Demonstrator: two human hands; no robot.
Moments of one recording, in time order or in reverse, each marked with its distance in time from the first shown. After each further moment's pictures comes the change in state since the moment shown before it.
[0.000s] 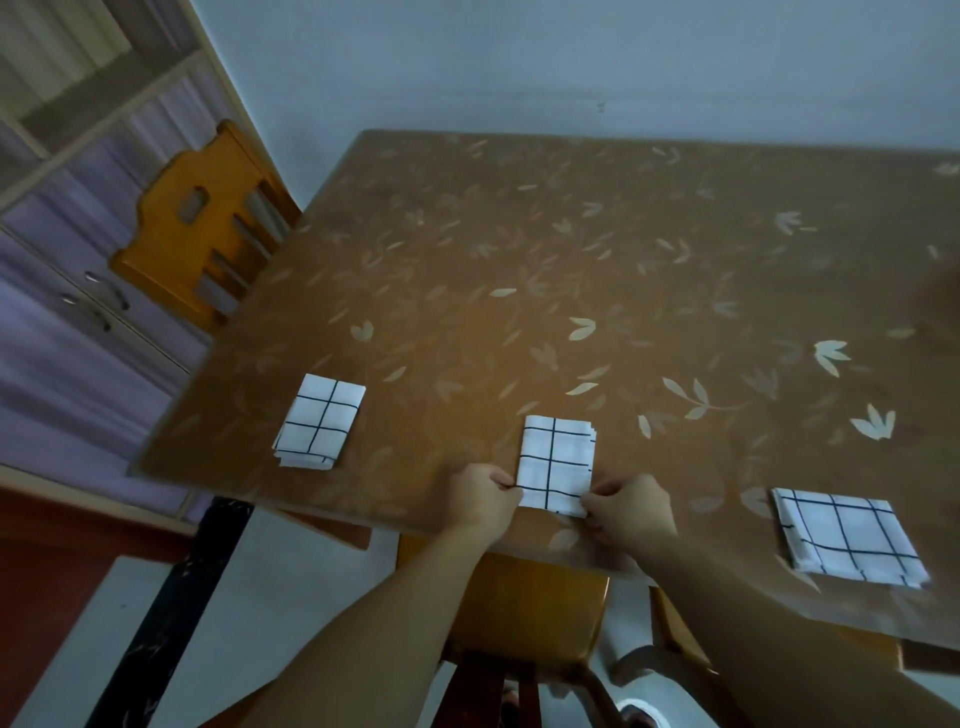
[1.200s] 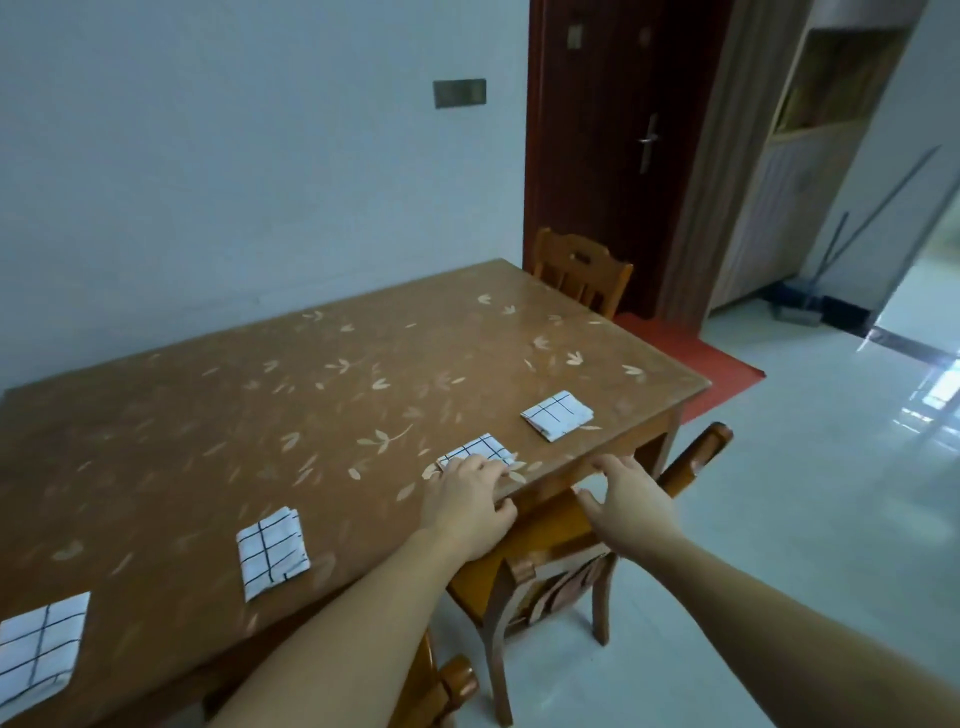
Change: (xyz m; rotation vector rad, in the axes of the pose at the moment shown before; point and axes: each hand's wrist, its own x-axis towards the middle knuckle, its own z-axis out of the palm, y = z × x) left_hand -0.255 0.124 0.109 0.672 -0.111 1.226; right_hand -0.267 0.190 -0.190 -0.225 0.755 -0.007
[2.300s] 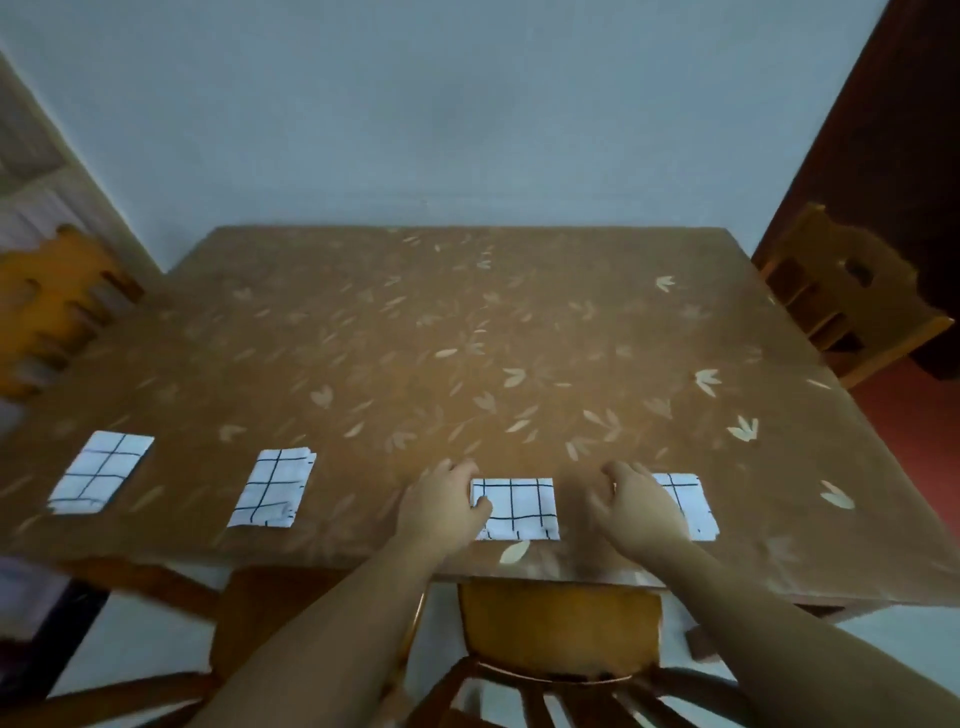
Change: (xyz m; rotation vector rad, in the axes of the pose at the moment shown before) left_hand 0.132 -0.053 0.061 -0.127 0.034 -0.759; right_hand 0.263 -0.002 0.079 -0.094 -0.430 -0.381
